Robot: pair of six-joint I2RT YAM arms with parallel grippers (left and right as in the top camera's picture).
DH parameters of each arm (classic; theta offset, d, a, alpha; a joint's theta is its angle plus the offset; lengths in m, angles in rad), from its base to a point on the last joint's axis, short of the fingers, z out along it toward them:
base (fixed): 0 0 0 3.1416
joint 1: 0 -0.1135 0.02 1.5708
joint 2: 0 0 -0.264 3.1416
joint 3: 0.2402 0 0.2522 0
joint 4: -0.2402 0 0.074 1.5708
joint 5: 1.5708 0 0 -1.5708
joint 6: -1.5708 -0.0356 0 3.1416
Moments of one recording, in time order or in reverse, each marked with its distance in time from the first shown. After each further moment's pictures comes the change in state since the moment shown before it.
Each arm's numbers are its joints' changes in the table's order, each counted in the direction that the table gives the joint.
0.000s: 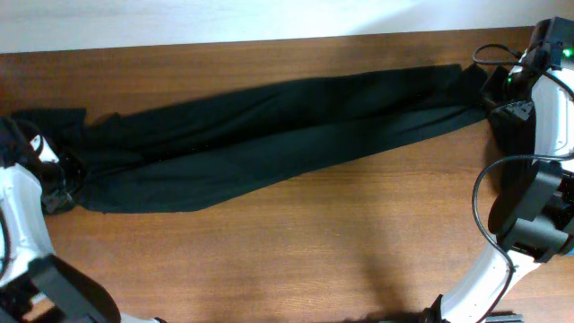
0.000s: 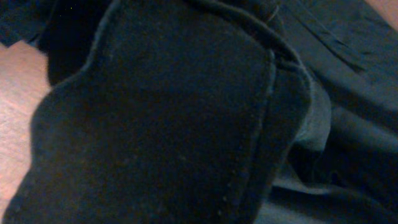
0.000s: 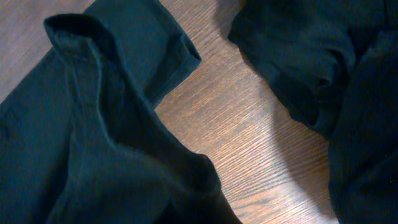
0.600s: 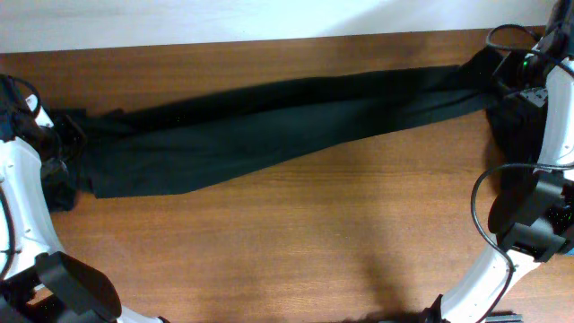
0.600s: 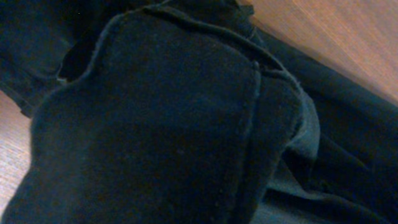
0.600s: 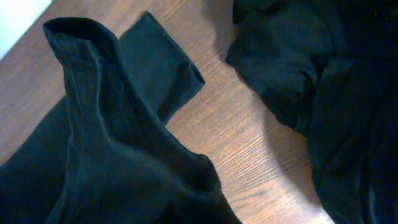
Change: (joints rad) left arm 0.092 0.033 0.231 -0.055 -0.066 0.013; right arm 0.000 0.005 0.208 -0.142 0.017 -0.032
